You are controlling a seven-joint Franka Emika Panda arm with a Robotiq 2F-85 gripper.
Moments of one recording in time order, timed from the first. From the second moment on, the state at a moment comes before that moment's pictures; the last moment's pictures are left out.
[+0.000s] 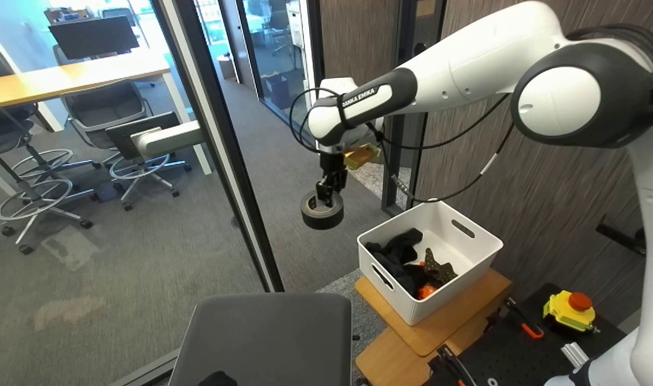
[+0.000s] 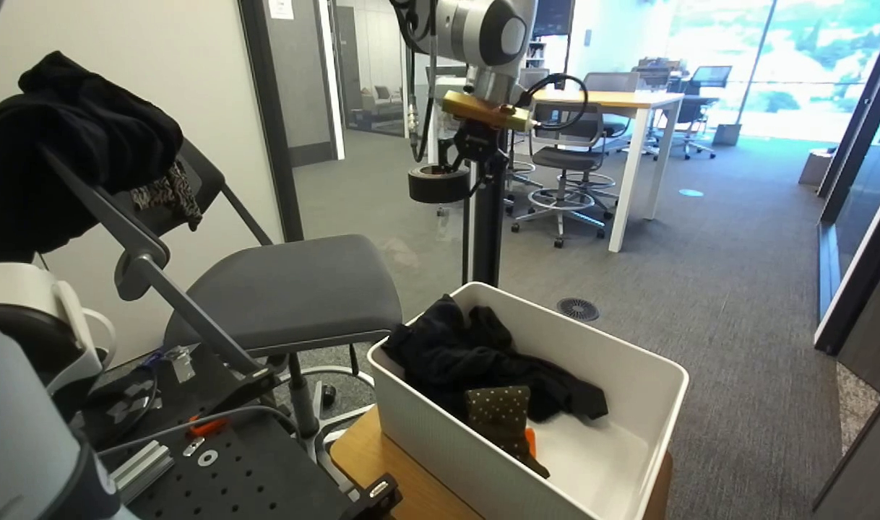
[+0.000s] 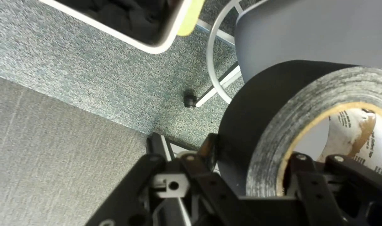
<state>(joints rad) -0.03 0.59 0.25 -1.56 0.05 2.05 -0.36</state>
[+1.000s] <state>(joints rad) -0.25 0.16 -0.13 -2.25 0.04 2.32 -0.45</state>
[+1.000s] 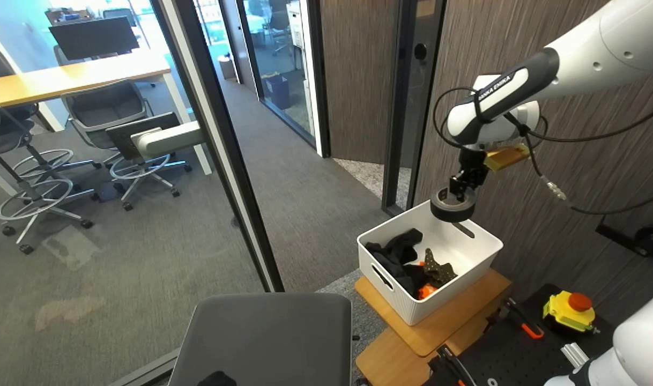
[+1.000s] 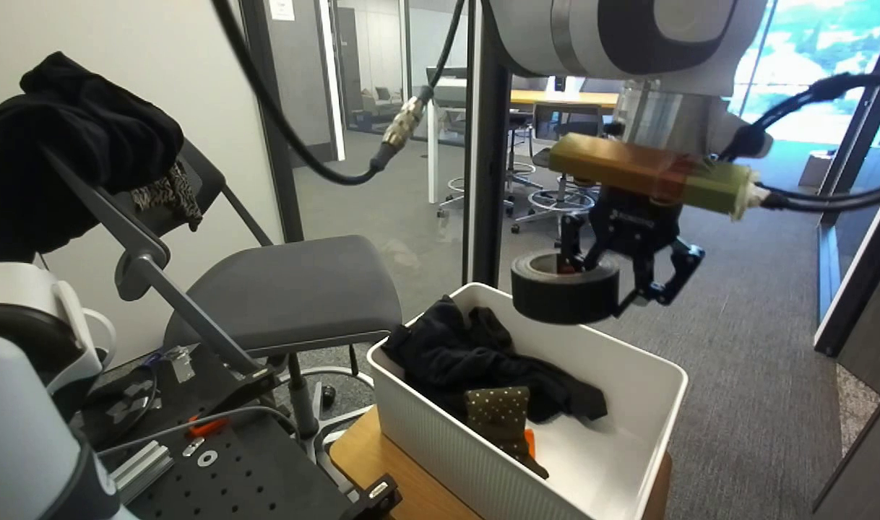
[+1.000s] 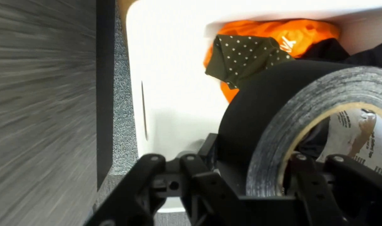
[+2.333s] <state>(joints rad) -0.40 0.58 -0.07 -2.12 0.13 2.52 -0.46</state>
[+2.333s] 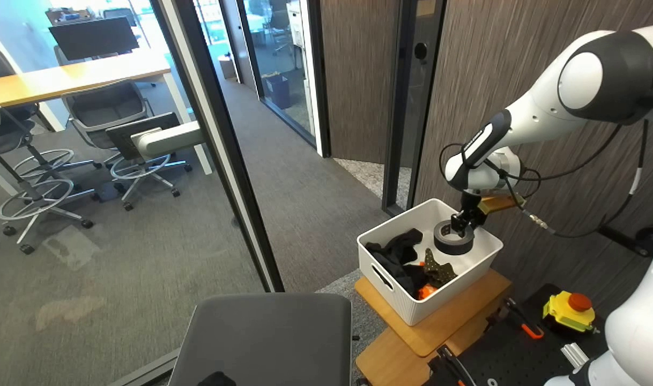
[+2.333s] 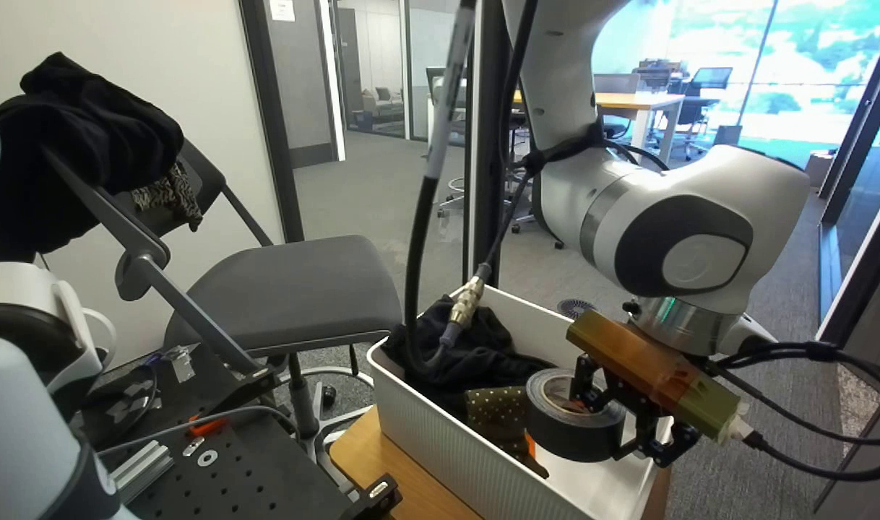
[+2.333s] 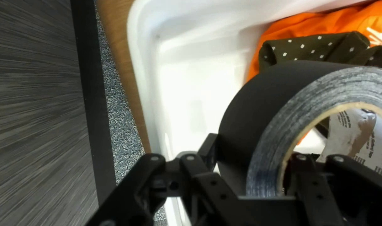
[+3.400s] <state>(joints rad) -0.41 0.62 -0.03 -2.07 0.13 2.50 -0.45</state>
